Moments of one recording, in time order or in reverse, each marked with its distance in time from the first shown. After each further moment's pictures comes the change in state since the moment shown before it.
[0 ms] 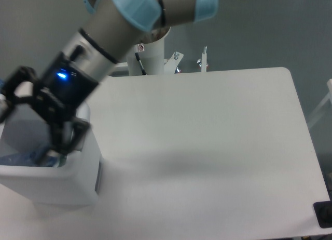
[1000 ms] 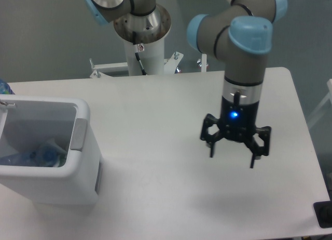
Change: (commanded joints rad) arm 0.243 -0.089 -0.112 -0.052 0.632 0.475
